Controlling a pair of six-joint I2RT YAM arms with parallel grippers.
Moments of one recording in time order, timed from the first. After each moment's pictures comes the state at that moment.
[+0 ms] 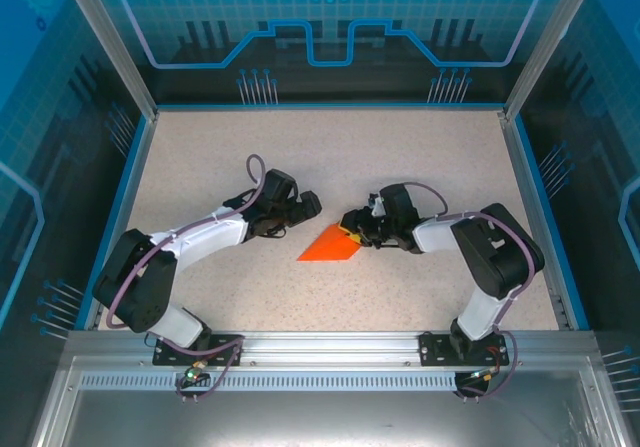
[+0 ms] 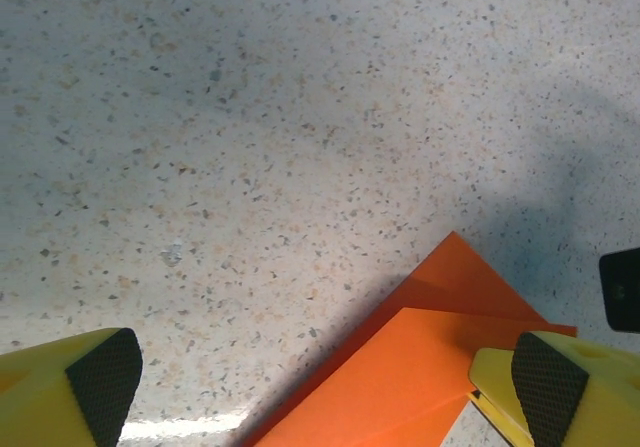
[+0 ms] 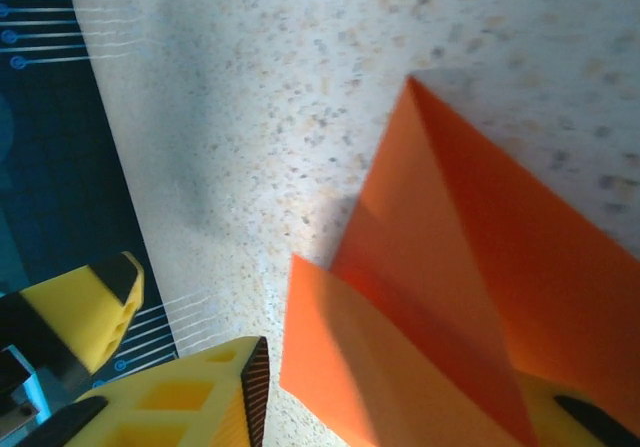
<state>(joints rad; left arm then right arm) -0.53 1.52 0.89 -0.28 0.03 -0.94 0.47 1.74 0.66 0.35 -0.57 1.11</state>
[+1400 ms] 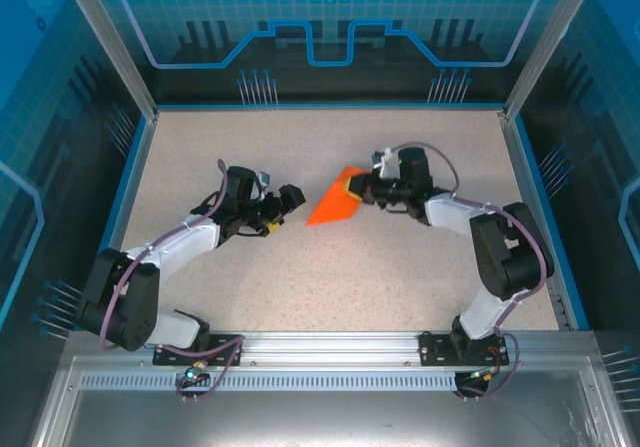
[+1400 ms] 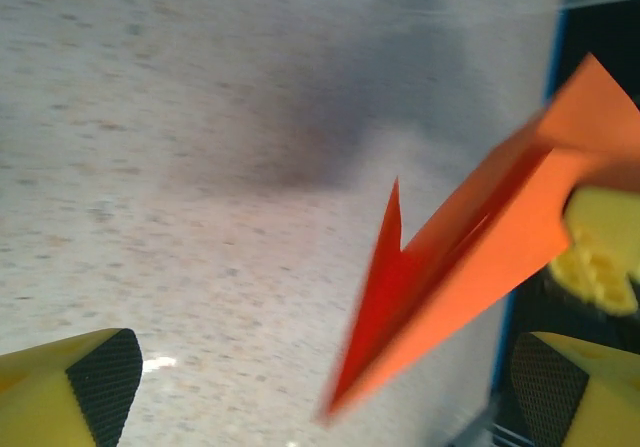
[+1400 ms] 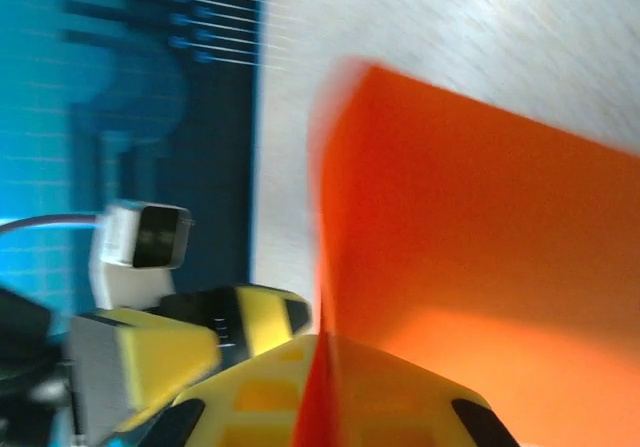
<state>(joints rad) -0.31 1.39 0.75 -0.09 0.51 -0.96 0.31 1.70 0.92 0.28 -0.84 0.94</state>
